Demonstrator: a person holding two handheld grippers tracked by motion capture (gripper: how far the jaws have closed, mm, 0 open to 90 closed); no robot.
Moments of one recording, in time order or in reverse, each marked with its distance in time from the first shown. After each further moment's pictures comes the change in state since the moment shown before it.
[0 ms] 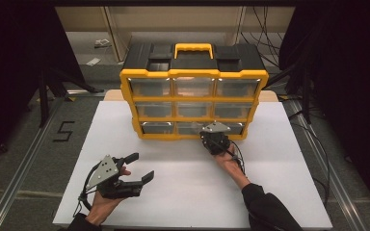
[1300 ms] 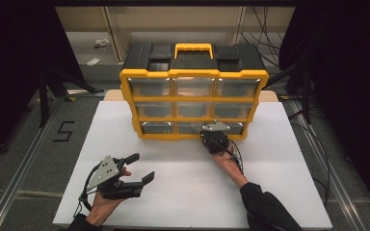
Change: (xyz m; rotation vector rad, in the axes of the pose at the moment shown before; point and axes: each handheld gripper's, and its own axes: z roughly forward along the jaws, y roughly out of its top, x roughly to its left) left arm -0.001 -0.001 0.000 0.005 -0.005 0.005; right arm -0.001 0.000 0.005 0.004 -0.017 0.045
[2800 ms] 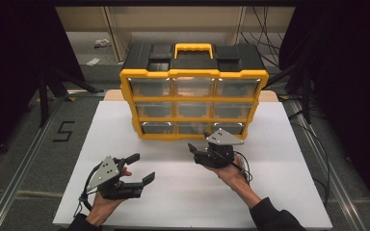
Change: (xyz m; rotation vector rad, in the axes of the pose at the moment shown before) left arm -0.001 0.001 0.000 -0.004 -0.008 0.007; right arm 0.035 0.013 -0.090 -0.180 0.149 -0.019
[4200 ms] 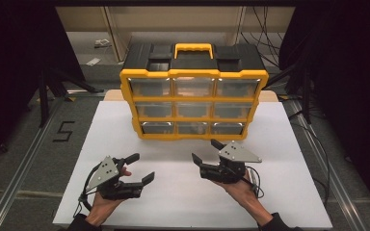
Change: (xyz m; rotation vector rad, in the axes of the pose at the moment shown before) left arm 0.000 0.000 -0.001 -0.005 0.003 0.002; right arm 0.017 -0.005 -0.051 -0.122 0.040 0.024
